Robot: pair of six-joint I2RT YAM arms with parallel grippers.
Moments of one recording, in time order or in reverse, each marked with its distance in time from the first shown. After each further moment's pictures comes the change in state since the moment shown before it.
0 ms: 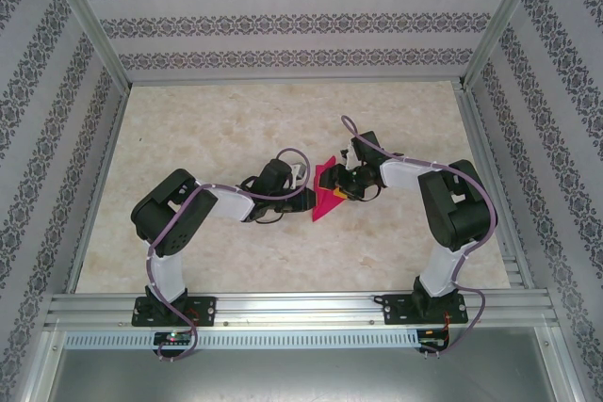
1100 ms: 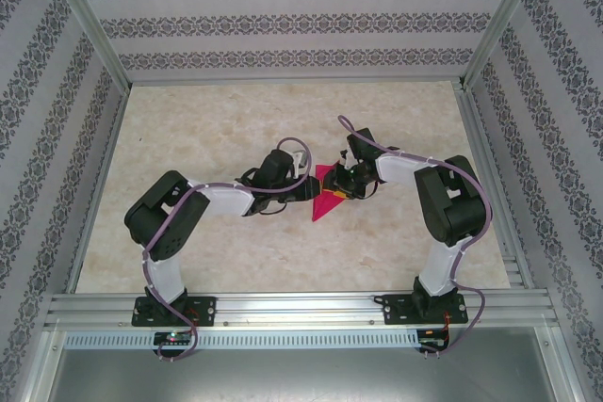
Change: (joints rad) left arm 0.000 -0.040 0.070 -0.031 -0.038 0.007; right arm 0.008 0.049 0.084 -0.140 0.076 -0.007
